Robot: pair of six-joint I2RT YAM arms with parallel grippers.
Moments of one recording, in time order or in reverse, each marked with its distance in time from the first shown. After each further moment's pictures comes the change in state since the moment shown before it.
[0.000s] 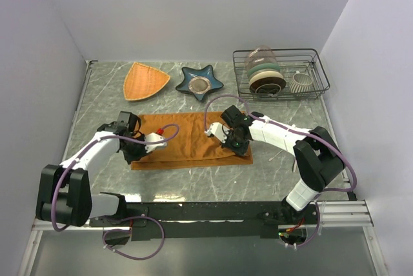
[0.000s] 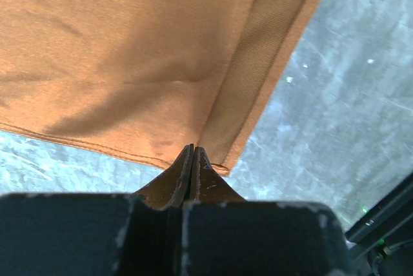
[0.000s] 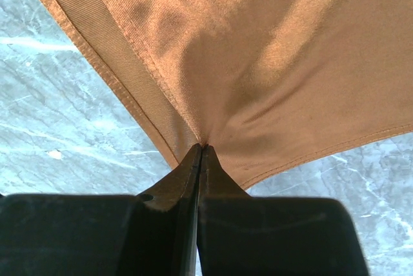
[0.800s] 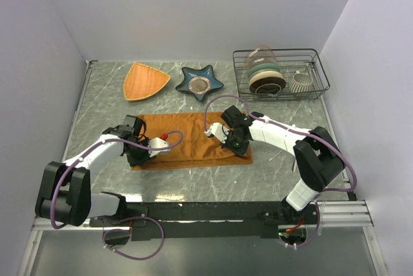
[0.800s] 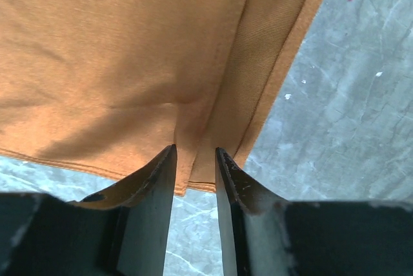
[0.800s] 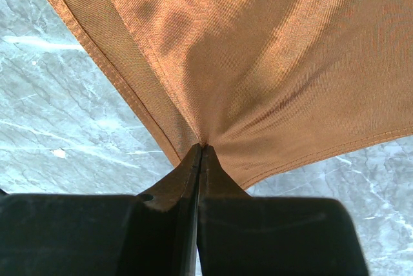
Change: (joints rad) left arm -0.064 0.007 -0.051 0.074 -0.039 0.005; right arm 0.000 0.000 0.000 -0.006 -0.012 0.001
